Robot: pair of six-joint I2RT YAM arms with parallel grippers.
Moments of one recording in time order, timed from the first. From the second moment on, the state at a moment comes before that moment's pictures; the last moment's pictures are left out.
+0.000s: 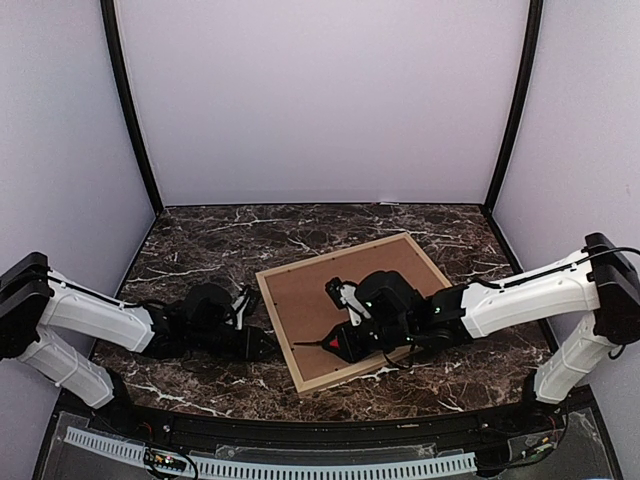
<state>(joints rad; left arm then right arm) -0.88 1.40 0.44 0.22 0.22 -0.76 1.17 1.57 0.87 -0.04 -0.02 0.57</state>
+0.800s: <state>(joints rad) -0.88 1.46 0.47 0.23 0.24 -0.76 1.18 1.57 0.85 -0.03 -0.03 0.58</state>
